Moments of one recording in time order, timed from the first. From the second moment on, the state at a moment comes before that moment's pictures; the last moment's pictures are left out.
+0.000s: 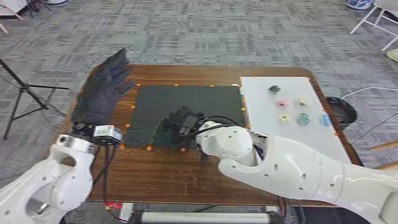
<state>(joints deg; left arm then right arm) 103.4 -36.3 -77.5 -116.1 34.7 10.2 27.0 -42.0 -59.9 9.7 -97.5 -123.0 -9.8 20.9</state>
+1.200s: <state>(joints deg) 94.4 -37.9 -70.6 -114.0 34.7 8.3 28.2 -40.7 -63.5 7.7 -93.2 -122.4 -9.3 23.0</state>
